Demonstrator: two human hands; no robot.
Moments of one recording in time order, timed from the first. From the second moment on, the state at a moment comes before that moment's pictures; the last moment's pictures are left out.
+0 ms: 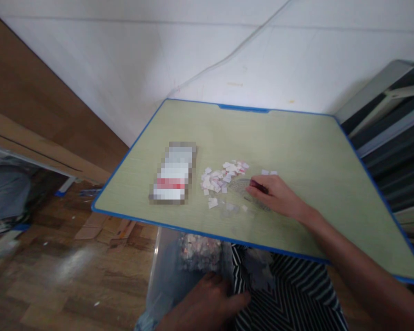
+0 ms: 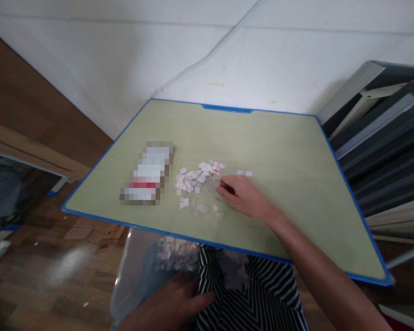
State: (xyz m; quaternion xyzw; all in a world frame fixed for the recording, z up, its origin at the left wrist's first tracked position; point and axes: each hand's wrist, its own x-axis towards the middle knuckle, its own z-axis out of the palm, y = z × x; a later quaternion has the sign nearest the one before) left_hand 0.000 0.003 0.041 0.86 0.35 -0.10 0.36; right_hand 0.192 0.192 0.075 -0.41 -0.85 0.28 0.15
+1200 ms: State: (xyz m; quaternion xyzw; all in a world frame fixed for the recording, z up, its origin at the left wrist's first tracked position) left_hand 0.000 0.004 0.037 0.86 0.35 -0.10 0.35; right_hand 0.231 0.205 0.093 -0.47 -0.82 0.30 0.09
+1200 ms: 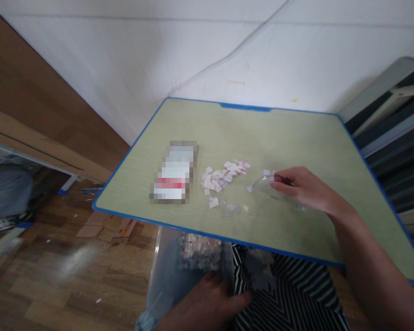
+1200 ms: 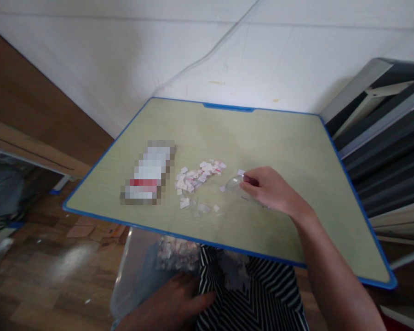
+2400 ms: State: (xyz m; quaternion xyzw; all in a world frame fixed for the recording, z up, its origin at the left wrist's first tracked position) left_hand 0.000 0.002 0.034 0.89 0.34 -0.07 0.29; right_hand 0.196 0.208 0.094 -0.38 -0.88 0.30 0.08
